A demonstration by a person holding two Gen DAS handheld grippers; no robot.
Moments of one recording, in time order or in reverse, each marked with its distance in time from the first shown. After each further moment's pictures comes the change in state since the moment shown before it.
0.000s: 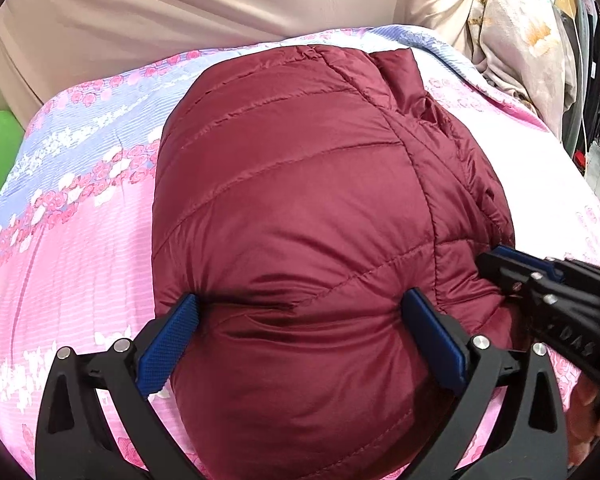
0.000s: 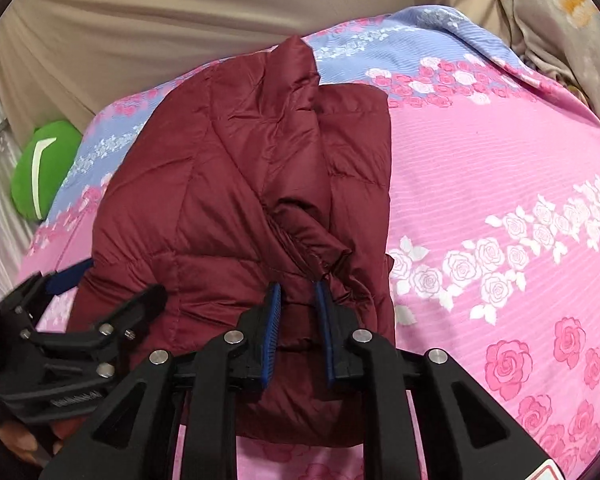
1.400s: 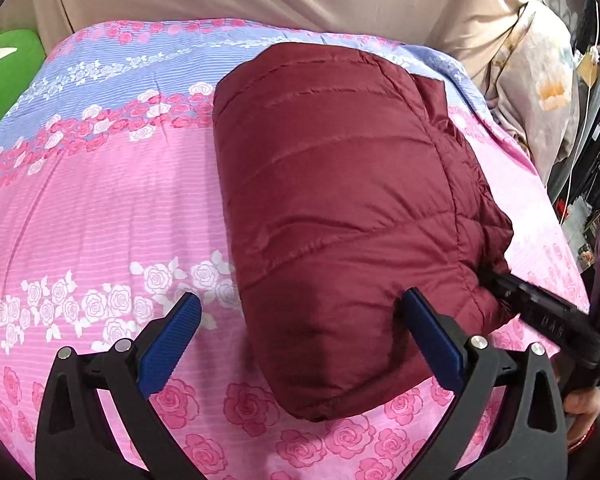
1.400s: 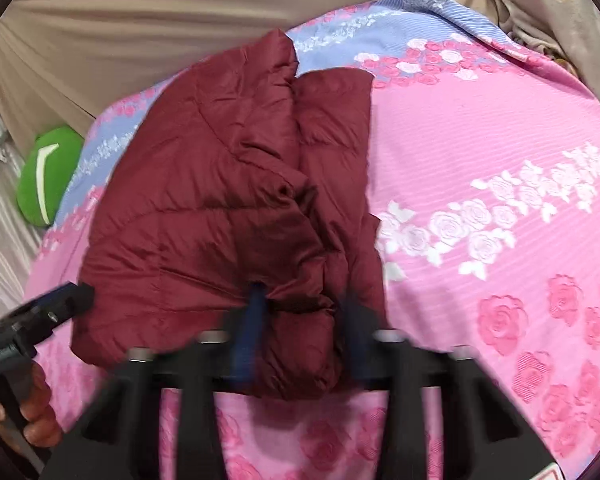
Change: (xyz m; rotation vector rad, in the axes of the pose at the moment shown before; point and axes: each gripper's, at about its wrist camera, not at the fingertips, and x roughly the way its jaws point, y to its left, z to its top) left arm -0.038 0.061 -0.026 -0.194 0.055 -0.109; right arm -0.016 -0.009 -0.014 0.054 0.035 0.035
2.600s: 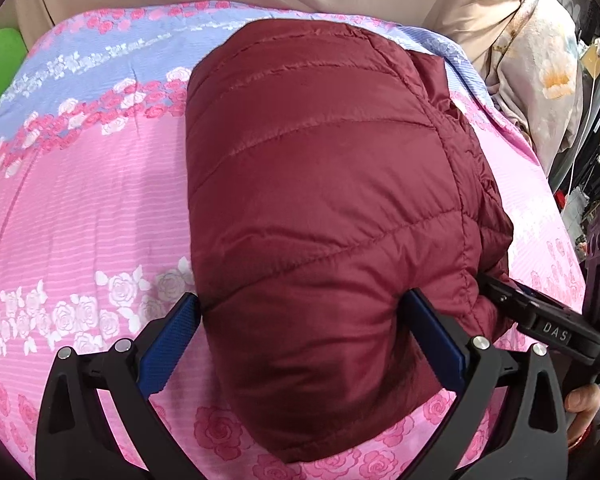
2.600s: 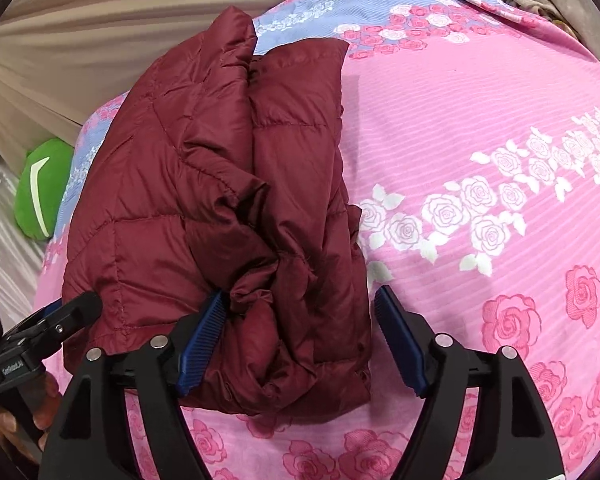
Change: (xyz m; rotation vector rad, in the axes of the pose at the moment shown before) left arm 0.031 -0.009 0.012 -0.005 0.070 -0.030; right arm 0.027 -0.022 0.006 0.071 0.089 0.020
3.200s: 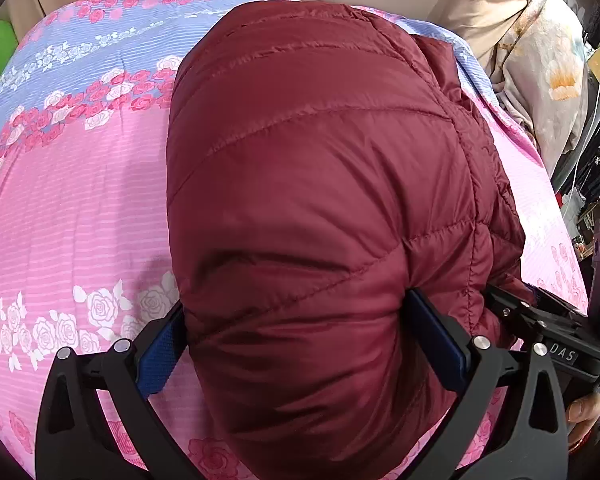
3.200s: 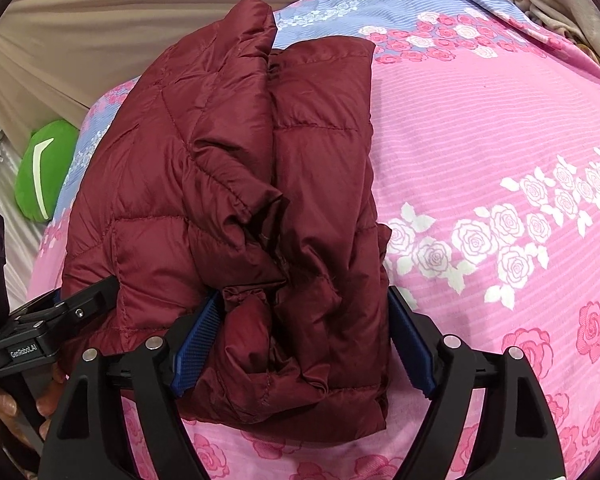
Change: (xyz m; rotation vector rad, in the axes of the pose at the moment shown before) left arm 0.021 0.001 0.008 -0.005 0.022 -0.014; right arm 0.013 0.013 0.014 -0.069 0.011 0.005
